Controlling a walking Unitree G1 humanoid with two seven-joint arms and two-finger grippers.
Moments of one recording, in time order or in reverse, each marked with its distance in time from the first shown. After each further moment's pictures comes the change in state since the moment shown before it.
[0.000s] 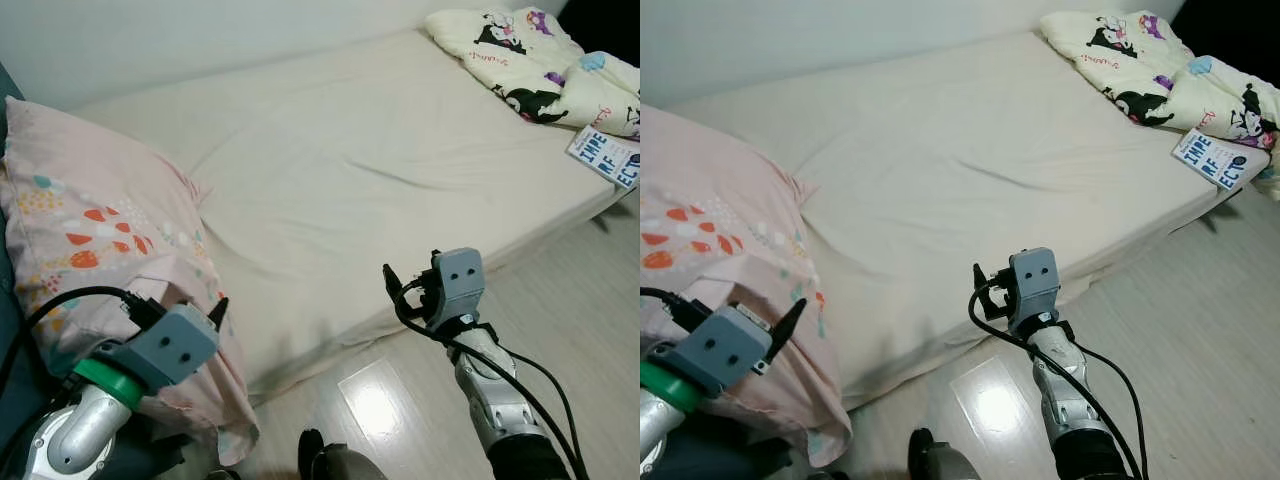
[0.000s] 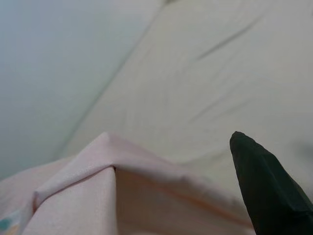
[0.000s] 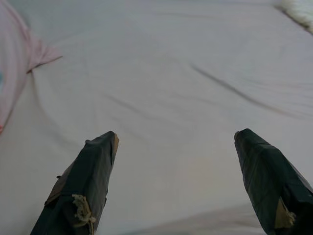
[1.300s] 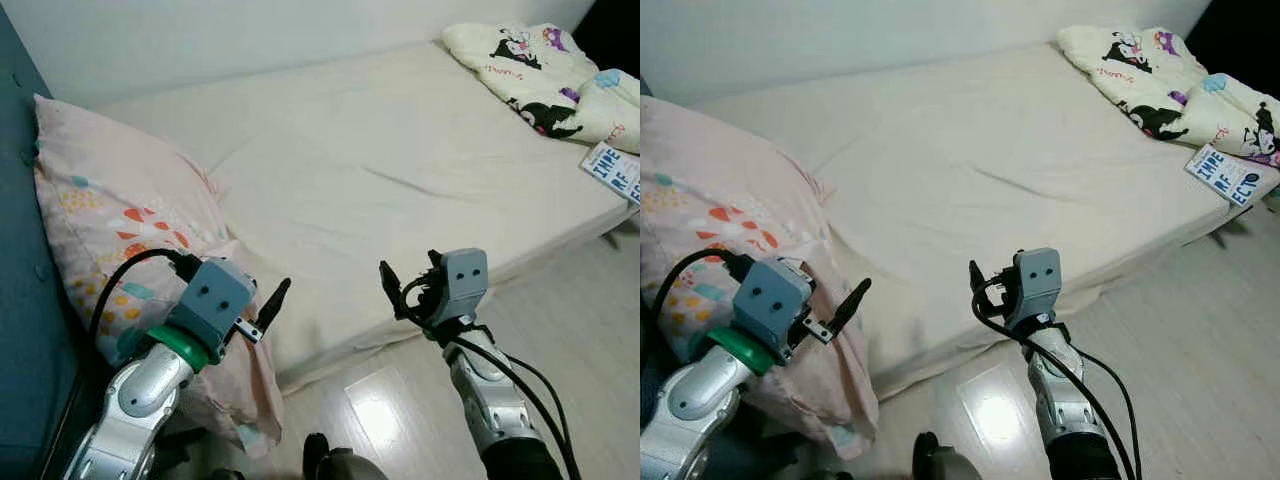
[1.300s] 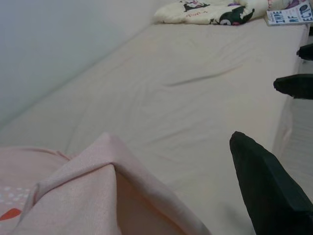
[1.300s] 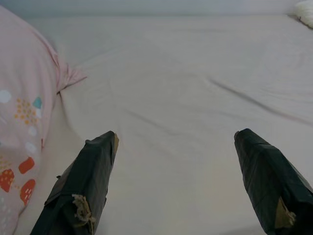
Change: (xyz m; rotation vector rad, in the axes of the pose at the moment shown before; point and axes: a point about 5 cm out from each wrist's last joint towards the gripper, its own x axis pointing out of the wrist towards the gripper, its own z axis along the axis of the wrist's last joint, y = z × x) left arm 0.048 -0.030 -0.002 -0.327 0.011 -0.052; right arm -0.001 0.001 0.004 0.084 -0.034 -0.002
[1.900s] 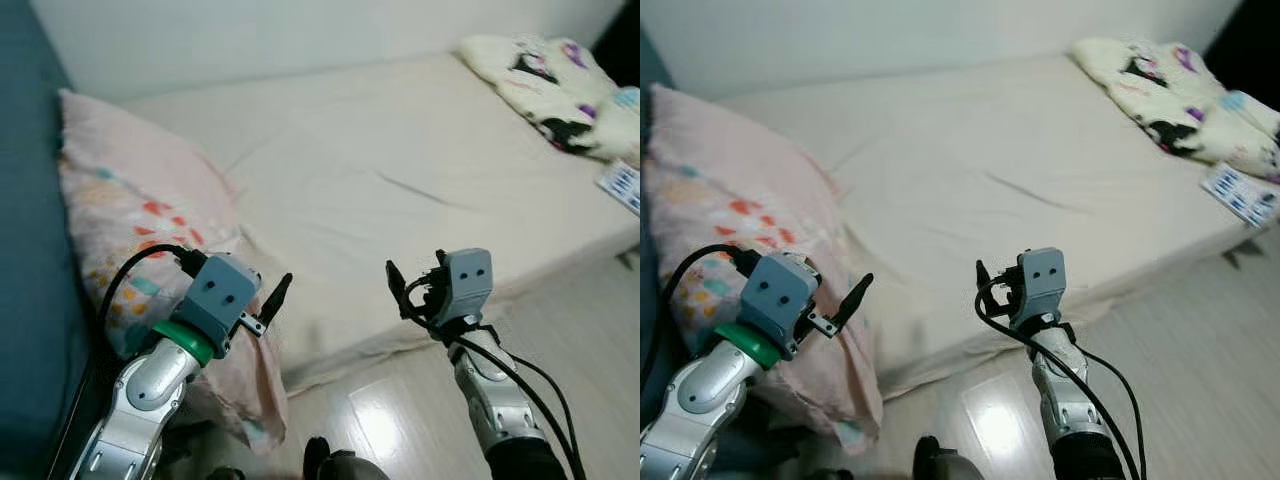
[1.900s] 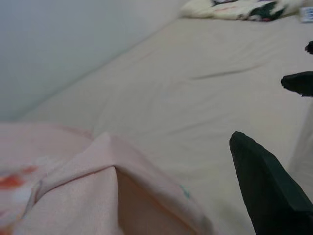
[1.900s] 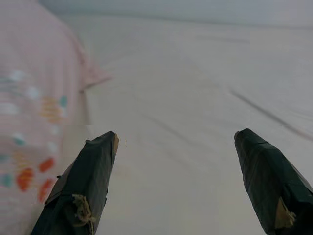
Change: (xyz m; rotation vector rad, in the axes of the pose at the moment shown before) left arm 0.004 -0.001 -0.002 0.006 0.011 0.009; right arm -0.001 -0.003 0.000 -0.027 0.007 -0.013
